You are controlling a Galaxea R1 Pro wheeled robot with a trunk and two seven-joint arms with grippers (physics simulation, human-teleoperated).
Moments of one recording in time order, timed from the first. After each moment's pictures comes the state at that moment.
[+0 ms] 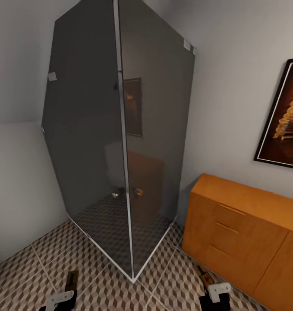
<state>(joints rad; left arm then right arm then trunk) -0.43 0.13 -0.61 0.08 0.87 -0.70 -0.16 -0.13 0.00 -0.07 -0.69 0.23 -0.24 -0.05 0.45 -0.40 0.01</state>
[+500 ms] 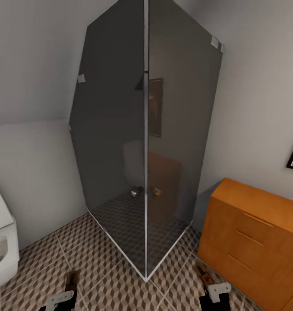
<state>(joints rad) -0.43 0.13 -0.61 0.08 0.87 -0.70 -0.16 -0.13 0.00 -0.07 -0.69 0.23 -0.24 -0.05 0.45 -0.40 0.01</state>
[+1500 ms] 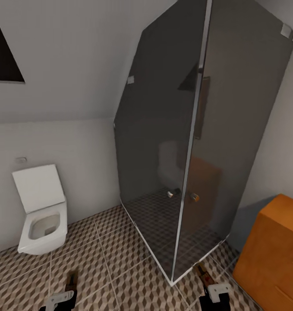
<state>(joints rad) -0.43 0.13 -0.61 0.08 0.87 -0.70 -0.16 -0.13 0.00 -0.07 -0.69 0.23 -0.24 -0.05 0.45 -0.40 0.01</state>
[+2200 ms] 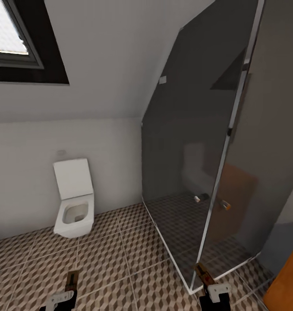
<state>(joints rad) -0.43 0.13 -0.61 0.08 0.87 -0.69 -0.16 -0.13 0.00 -0.07 -0.69 0.23 -0.24 -0.05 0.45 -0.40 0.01</state>
